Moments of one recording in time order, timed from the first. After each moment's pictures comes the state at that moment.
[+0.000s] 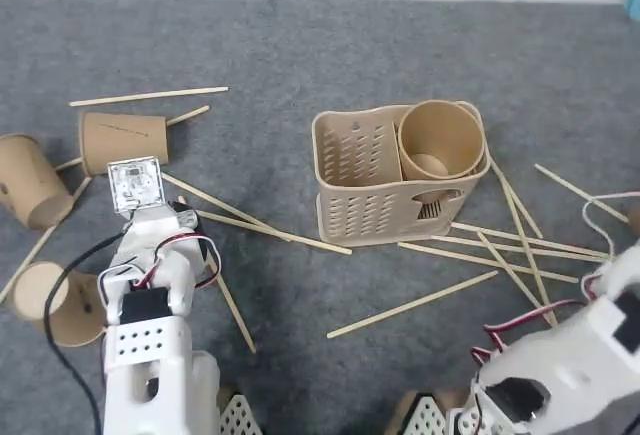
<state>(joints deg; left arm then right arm) -16.6 -61.6 84.6 32.9 6.0 44.7 17.1 4.9 33.3 38.8</state>
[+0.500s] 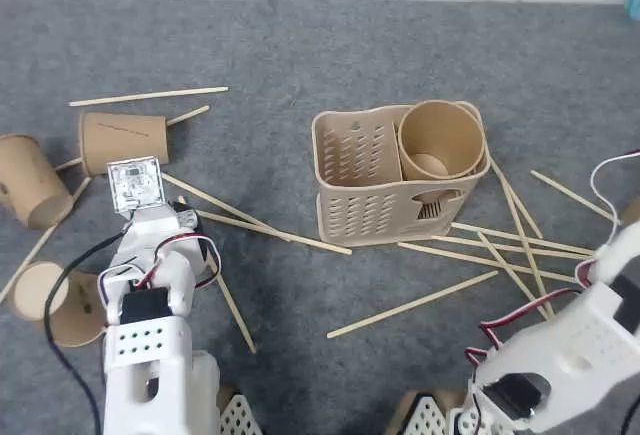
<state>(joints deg) -16.6 -61.6 84.6 32.9 6.0 40.4 21.1 -28.5 71.0 35.6</state>
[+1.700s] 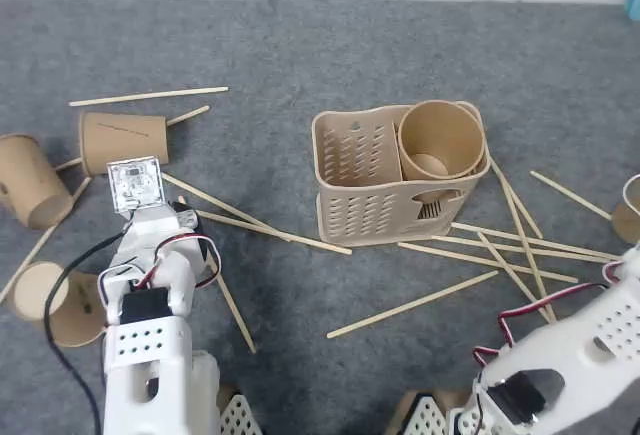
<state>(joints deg) -16.6 -61.6 84.6 32.9 6.0 47.7 33.6 -33.4 70.3 35.5</state>
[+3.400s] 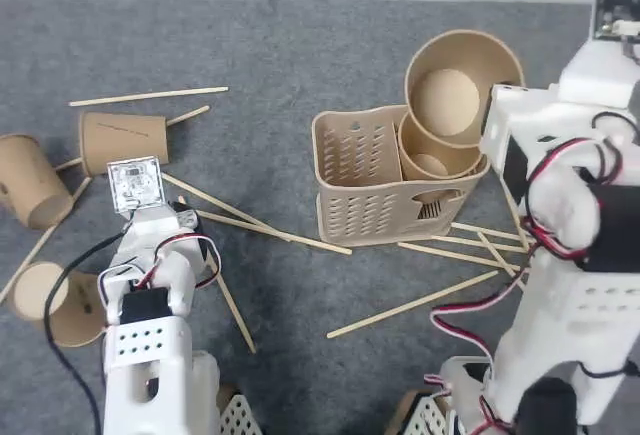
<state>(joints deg) -16.6 -61.6 84.6 32.9 6.0 -3.0 -22.1 -32.5 100.4 -5.6</state>
